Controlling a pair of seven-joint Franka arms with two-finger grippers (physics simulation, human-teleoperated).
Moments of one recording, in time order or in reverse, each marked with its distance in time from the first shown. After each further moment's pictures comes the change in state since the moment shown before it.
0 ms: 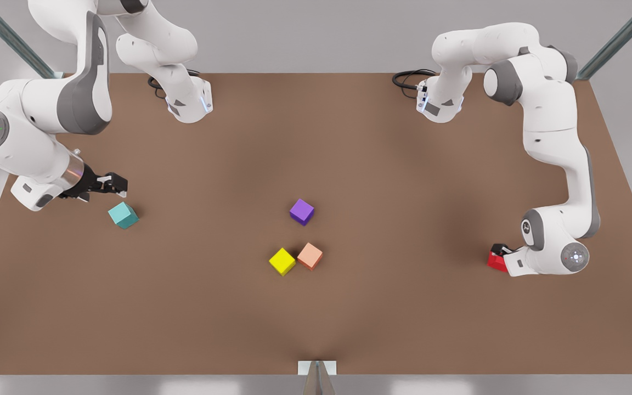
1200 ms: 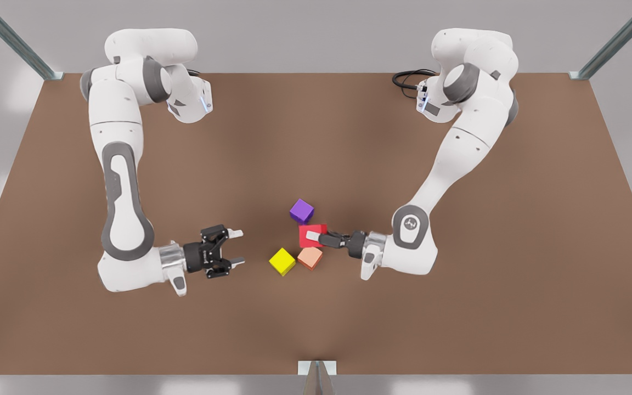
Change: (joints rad) left arm -0.184 0.231 -0.633 0.327 -1.084 -0.058 -0.684; right arm -0.020 0.695 0.145 0.338 1.179 -0.007 -1.025
